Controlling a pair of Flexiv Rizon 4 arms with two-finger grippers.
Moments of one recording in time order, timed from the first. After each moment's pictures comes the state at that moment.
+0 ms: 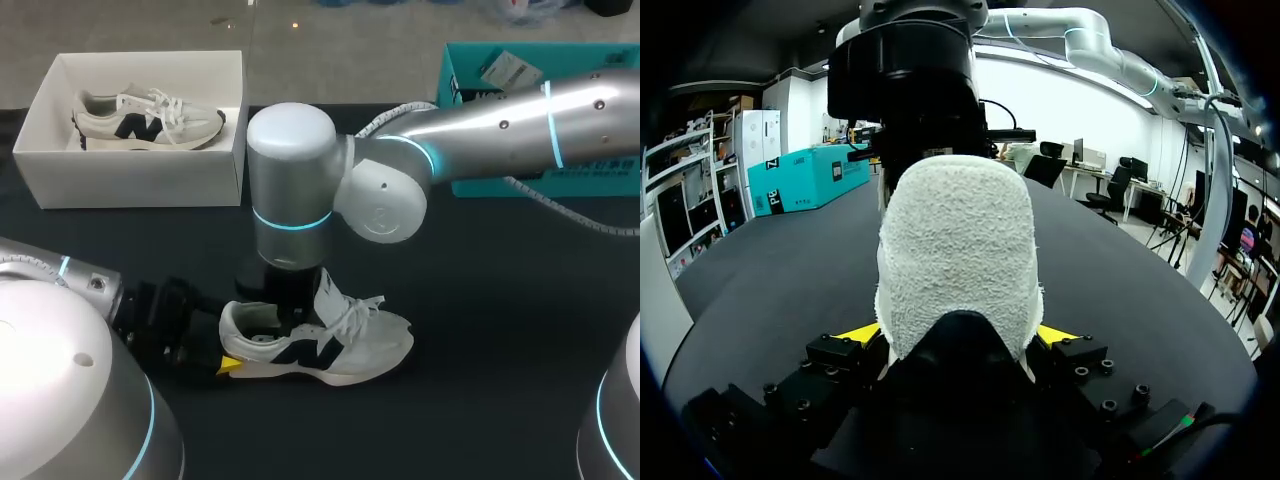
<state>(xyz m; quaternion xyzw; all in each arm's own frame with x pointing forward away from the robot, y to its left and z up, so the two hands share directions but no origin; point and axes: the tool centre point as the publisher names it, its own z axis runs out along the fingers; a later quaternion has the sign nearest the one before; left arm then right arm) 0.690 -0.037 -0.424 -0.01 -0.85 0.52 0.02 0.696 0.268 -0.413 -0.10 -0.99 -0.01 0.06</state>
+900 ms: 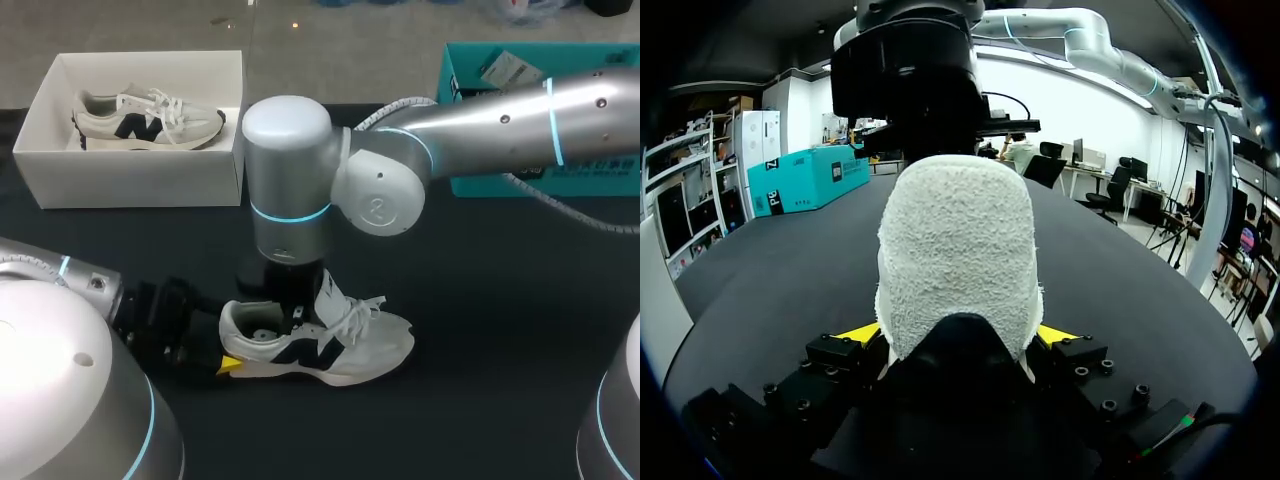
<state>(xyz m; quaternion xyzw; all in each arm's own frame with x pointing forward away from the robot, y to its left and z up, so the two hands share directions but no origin) 0.690 -0.038 -0.423 -0.01 -0.85 0.52 0.02 0.691 0.262 -0.400 -0.11 -0.99 0.01 0.07</state>
